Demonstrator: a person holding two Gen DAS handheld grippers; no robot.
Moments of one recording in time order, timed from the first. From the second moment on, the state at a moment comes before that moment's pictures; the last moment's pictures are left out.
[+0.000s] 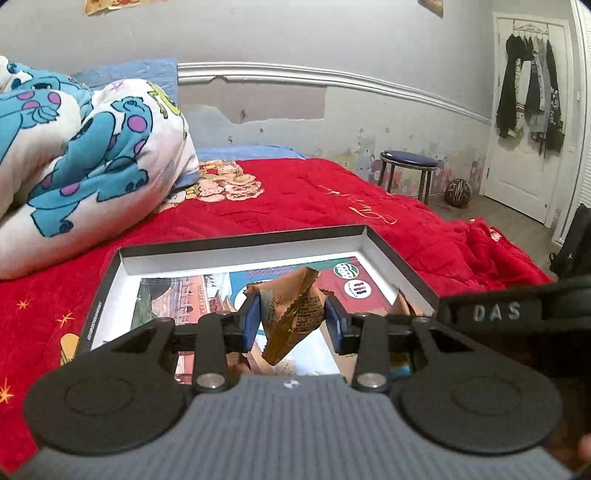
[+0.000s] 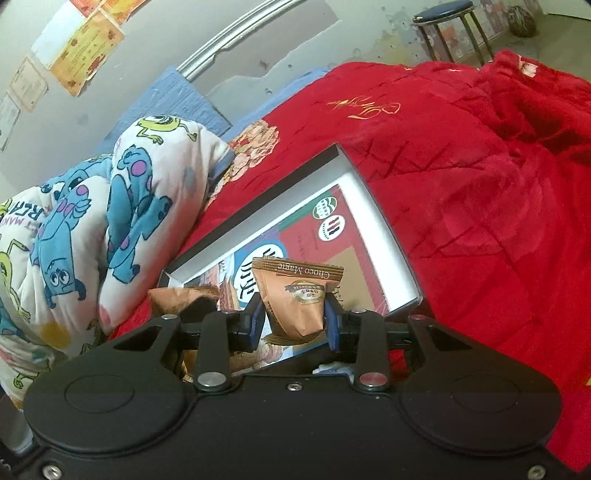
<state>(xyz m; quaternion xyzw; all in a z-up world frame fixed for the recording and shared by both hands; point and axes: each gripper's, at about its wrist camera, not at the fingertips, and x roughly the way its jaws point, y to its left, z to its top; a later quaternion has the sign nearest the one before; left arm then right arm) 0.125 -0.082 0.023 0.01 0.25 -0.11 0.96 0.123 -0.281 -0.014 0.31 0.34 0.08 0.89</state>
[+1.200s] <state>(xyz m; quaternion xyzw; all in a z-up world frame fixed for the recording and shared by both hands) 0.112 -0.061 0.022 -0.02 0.34 -0.16 0.93 0.106 -0.261 0.014 0.29 0.34 0.09 0.89</state>
